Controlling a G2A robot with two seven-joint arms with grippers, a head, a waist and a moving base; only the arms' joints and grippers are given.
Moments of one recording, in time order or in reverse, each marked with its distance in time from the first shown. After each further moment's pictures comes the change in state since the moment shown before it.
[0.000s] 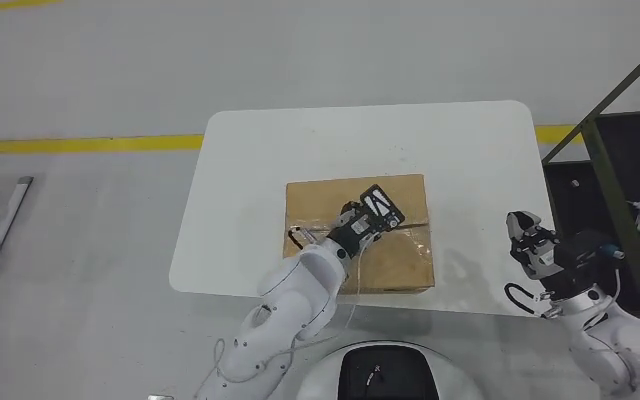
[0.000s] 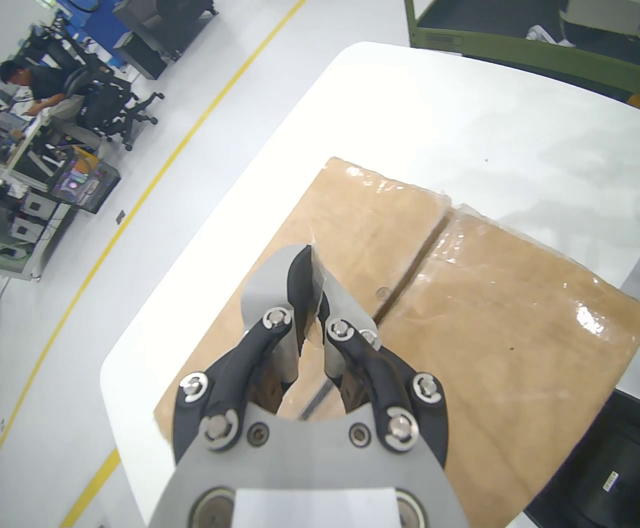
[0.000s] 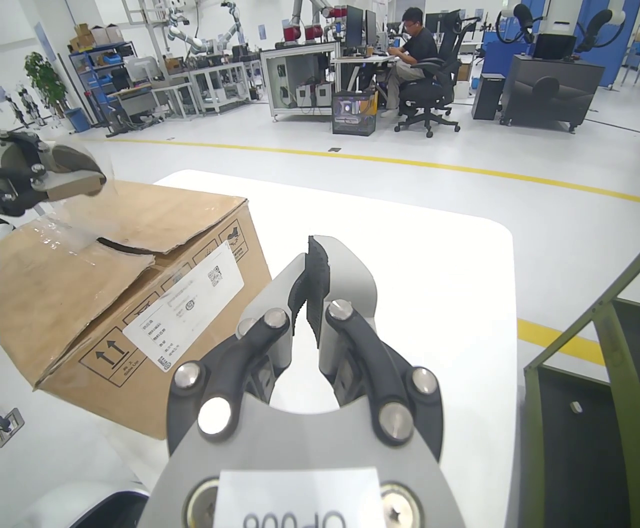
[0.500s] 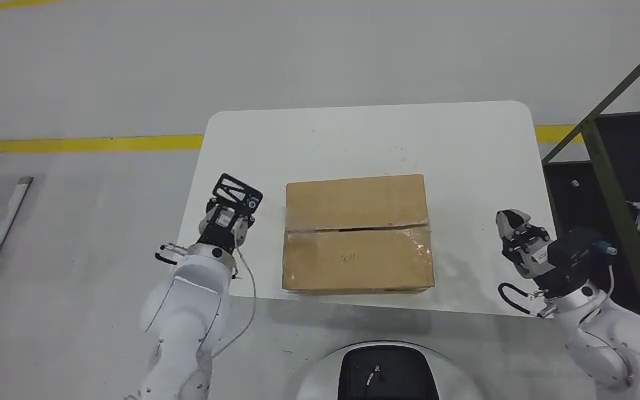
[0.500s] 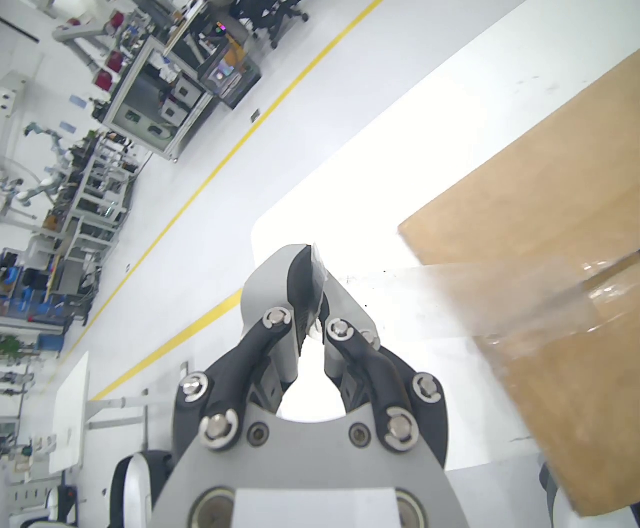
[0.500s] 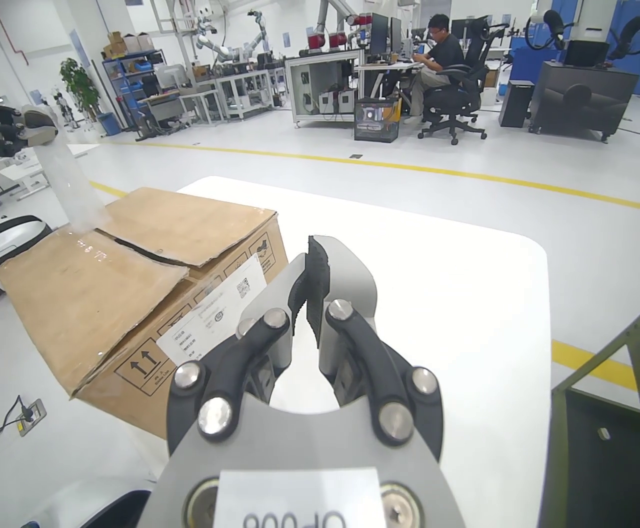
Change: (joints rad) left arm 0.260 0.072 -0.538 -0.202 0.142 -0.056 -0.048; right arm 0.032 -0.001 -0.017 -0.003 0.003 -0.066 0.016
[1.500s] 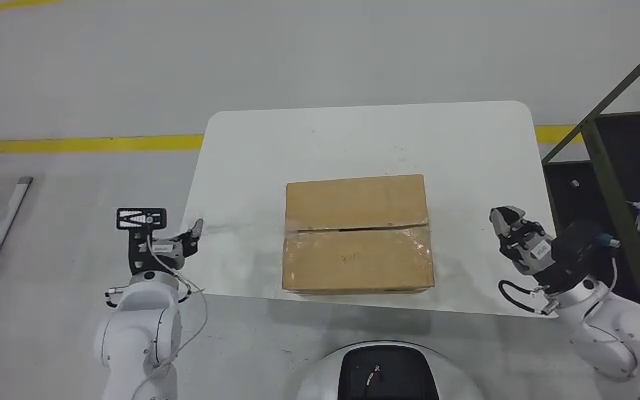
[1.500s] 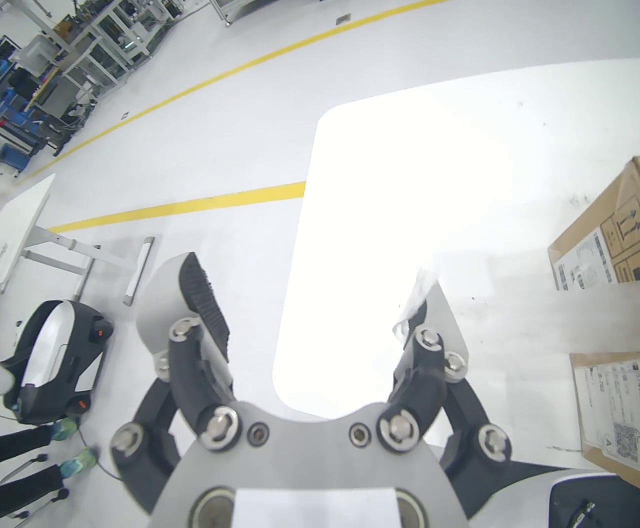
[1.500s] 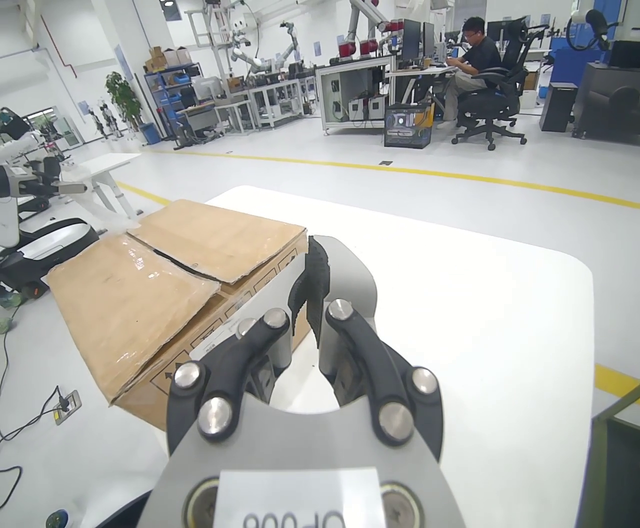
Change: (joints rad) left arm 0.153 -0.005 -0.281 0.064 -0.244 0.278 0.052; right arm 0.038 0.003 0.015 0.005 0.060 -0.108 0.033
